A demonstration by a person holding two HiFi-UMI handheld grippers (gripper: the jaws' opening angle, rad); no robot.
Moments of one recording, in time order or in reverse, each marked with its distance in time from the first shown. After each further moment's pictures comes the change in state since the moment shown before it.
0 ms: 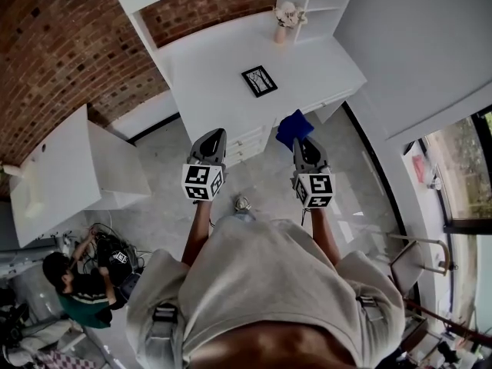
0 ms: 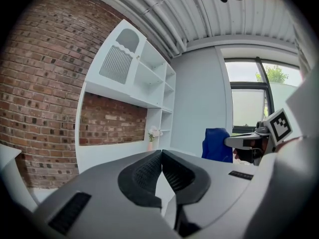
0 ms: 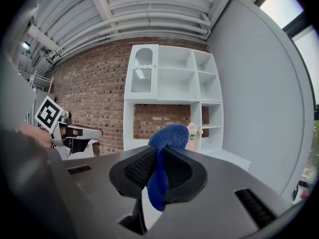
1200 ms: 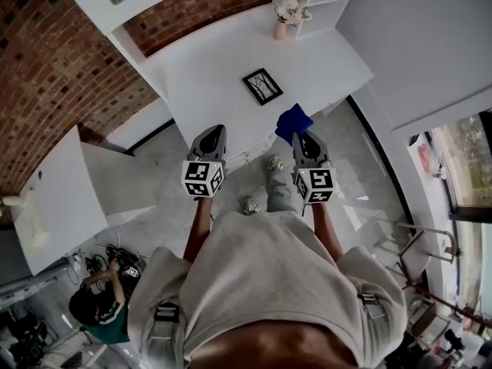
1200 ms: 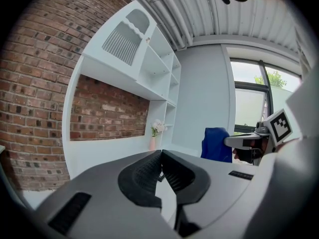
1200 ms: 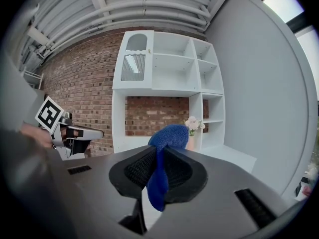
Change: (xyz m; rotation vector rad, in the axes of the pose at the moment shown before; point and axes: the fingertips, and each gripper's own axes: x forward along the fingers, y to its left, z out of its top) left arm 0.095 0.081 -0.017 -0.032 0.060 -0.071; right arm 0.112 -0.008 -0.013 0.024 0.051 -0.056
